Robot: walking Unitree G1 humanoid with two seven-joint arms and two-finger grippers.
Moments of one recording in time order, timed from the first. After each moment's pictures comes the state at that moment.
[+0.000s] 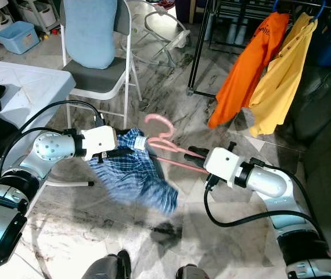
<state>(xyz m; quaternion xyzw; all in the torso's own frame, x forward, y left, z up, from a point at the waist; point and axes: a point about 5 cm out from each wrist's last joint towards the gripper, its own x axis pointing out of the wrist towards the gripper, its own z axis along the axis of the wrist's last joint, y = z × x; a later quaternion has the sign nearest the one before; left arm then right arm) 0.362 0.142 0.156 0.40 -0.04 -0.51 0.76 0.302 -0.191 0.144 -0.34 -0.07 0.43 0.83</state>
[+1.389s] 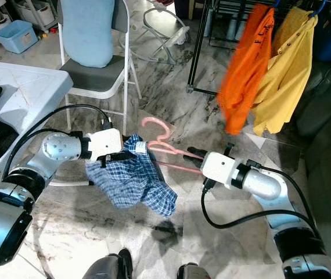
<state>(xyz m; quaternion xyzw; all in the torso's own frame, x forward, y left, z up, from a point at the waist) 0.363 0.134 0.144 0.40 0.03 -0.52 0.75 0.306 -0.188 0.134 -0.37 -0.09 0.42 0.83</state>
